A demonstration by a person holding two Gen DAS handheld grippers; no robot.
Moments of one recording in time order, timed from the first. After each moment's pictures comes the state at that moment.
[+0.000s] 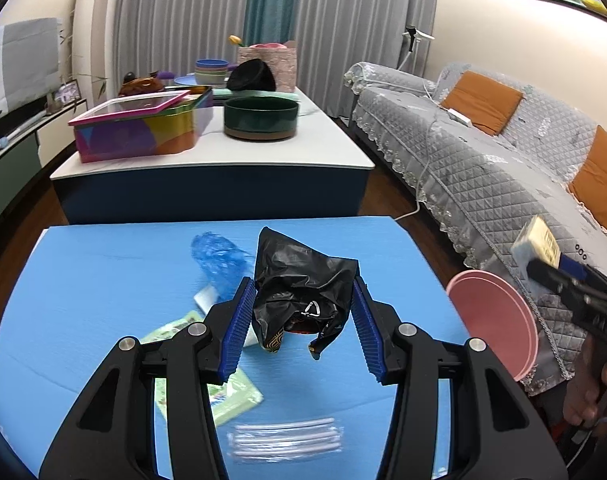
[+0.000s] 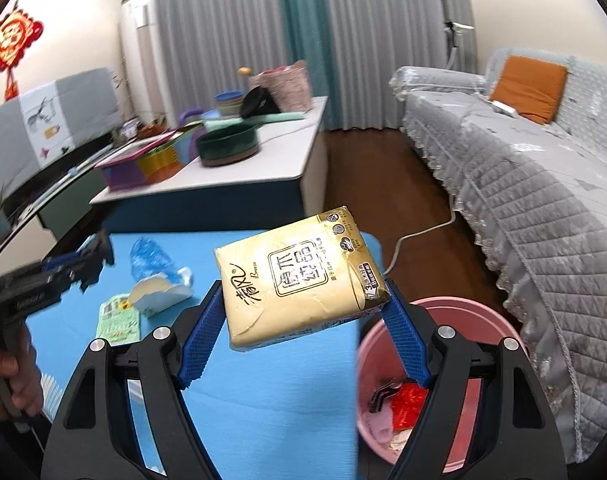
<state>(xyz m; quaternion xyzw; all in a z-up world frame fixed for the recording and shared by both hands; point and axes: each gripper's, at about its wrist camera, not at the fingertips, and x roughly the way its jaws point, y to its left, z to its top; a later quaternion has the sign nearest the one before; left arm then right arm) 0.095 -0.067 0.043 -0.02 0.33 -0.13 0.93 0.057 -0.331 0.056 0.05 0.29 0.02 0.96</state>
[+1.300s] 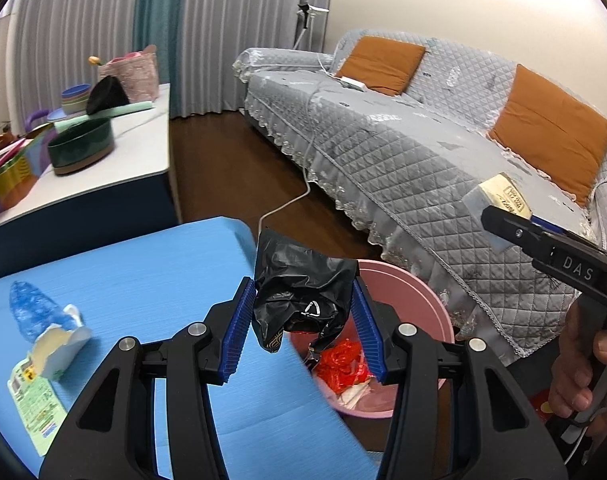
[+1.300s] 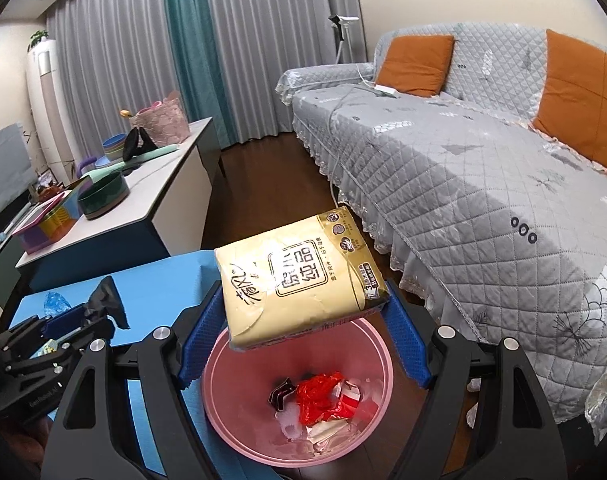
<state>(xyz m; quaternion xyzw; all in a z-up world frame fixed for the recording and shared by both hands) 0.083 -0.270 0.037 0.04 0.33 -0.27 0.90 0.018 -0.482 0.066 0.11 0.28 -0.13 0.94</state>
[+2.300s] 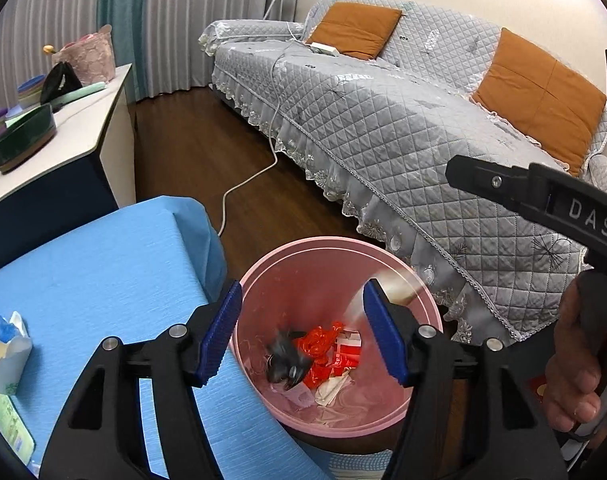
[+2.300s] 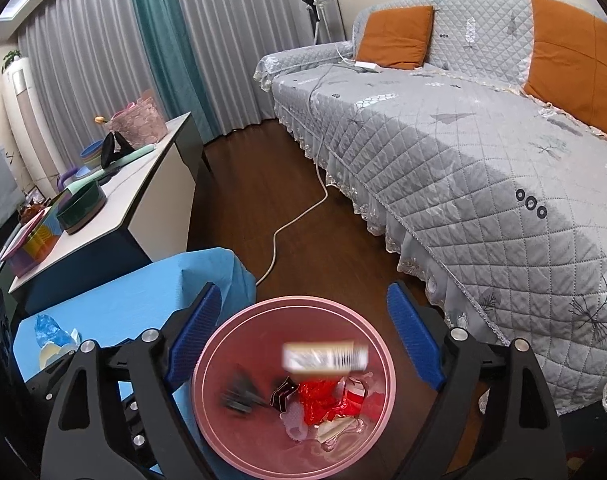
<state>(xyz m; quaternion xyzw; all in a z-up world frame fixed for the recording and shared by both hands) 0.098 -0.328 -0.001 0.06 0.37 -0.31 0.87 0.045 -0.505 0.049 0.15 0.30 -0.15 0.93</state>
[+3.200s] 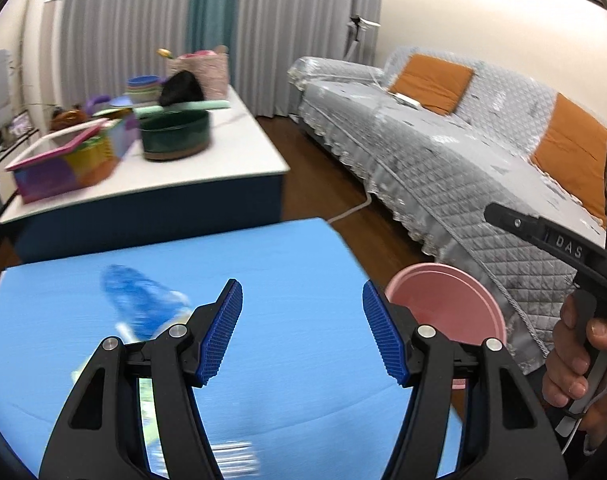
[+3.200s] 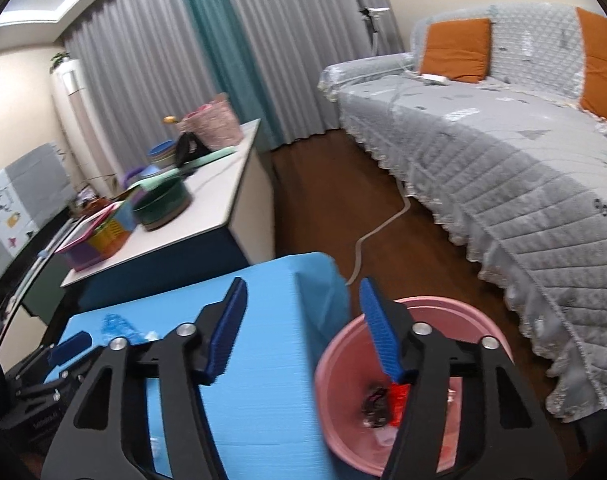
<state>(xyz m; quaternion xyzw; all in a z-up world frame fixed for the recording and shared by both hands) 0.095 -0.136 0.057 0.02 0.32 -0.19 0.93 0.070 -0.378 0.065 0.15 0.26 -0.04 0.95</state>
